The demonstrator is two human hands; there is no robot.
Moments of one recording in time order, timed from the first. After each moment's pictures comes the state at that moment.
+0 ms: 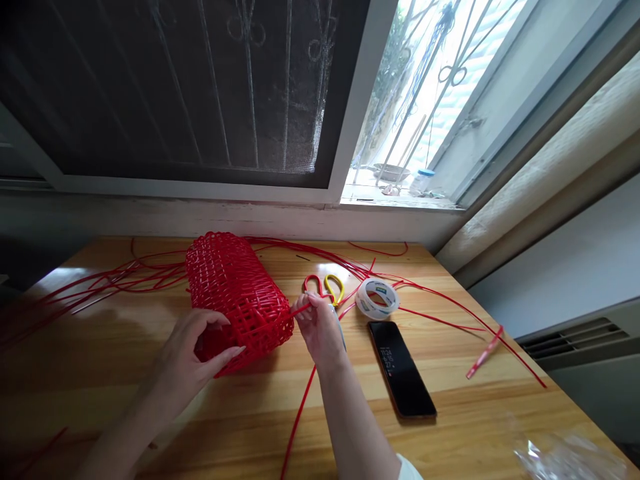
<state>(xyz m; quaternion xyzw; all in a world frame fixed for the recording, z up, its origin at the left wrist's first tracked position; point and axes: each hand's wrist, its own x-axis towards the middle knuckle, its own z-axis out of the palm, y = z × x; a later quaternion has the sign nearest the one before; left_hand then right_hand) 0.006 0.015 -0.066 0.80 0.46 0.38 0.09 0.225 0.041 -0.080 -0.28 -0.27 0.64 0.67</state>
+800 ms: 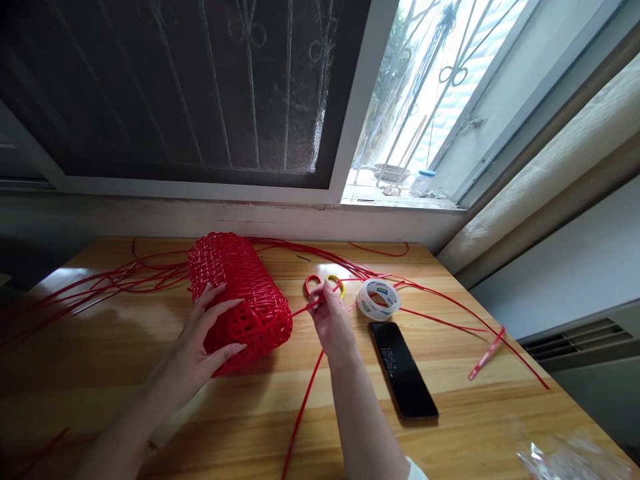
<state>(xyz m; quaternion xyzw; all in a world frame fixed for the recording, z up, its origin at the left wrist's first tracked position) 0.007 0.022 -0.067 0.79 0.46 0.35 0.18 0.243 0.051 -0.076 -0.35 -0.18 0.58 0.71</state>
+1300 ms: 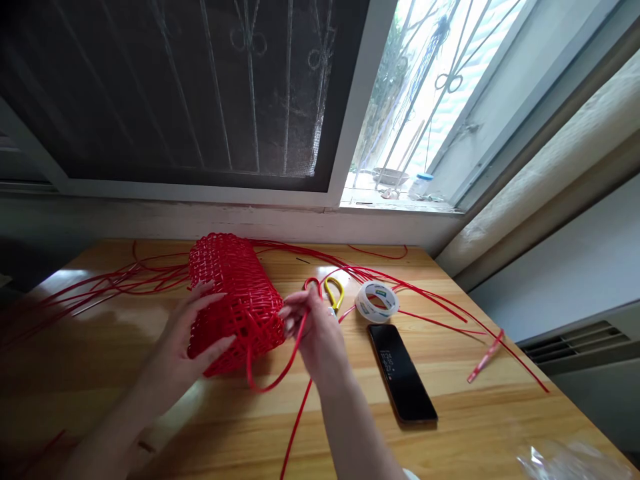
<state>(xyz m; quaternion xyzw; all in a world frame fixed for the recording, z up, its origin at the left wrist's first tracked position) 0.002 0.020 -0.055 0.74 0.48 0.42 0.20 0.213 0.018 -0.034 -0.30 -0.25 0.66 0.64</state>
